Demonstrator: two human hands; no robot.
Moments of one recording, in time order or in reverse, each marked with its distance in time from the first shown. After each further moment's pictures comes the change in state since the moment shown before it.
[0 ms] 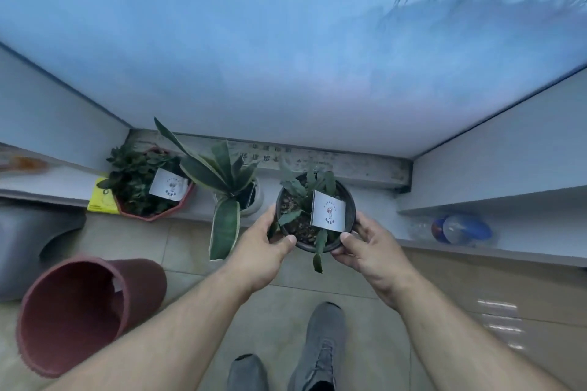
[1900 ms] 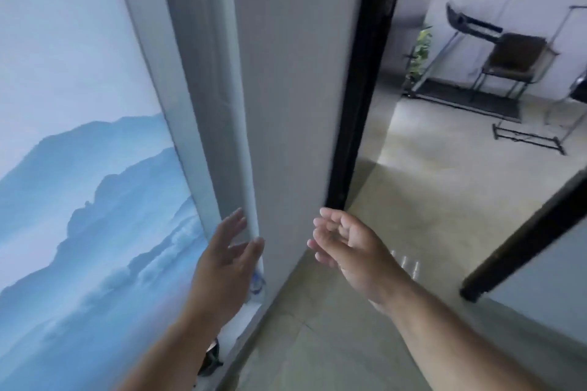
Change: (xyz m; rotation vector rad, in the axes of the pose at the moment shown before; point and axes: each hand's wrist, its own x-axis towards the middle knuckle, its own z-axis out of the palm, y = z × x) left_hand -0.538 0.378 0.014 0.360 -0.592 0.800; right_hand -0.688 -0.203 0.036 0.436 0.906 -0.601
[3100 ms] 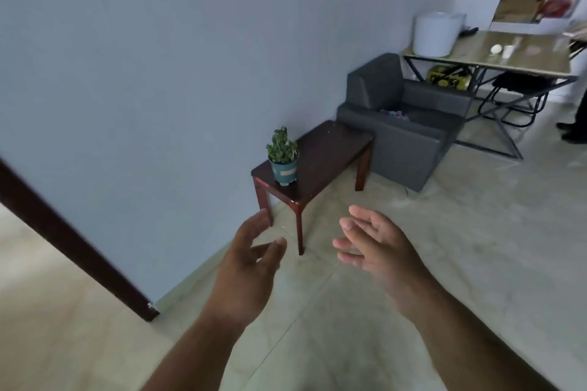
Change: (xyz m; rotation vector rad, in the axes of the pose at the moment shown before) left_hand -0.523 0.147 0.716 0.090 -1.410 0.413; right_hand -0.669 0.119 -0.580 0.375 1.540 -0.040
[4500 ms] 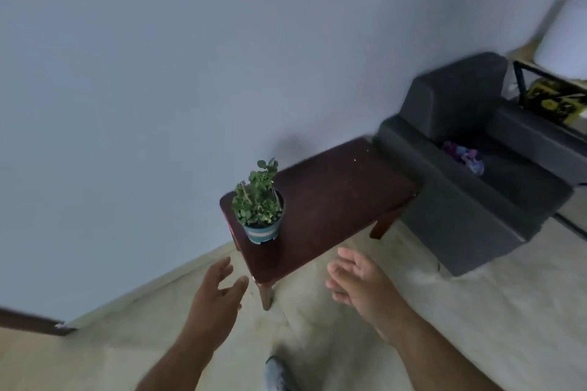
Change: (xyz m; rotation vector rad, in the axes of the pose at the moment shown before) left_hand 0.522 -0.126 0.195 -0.065 0.341 -0.516; right_hand 0.622 0.008 -0.100 -0.397 -0.324 0.352
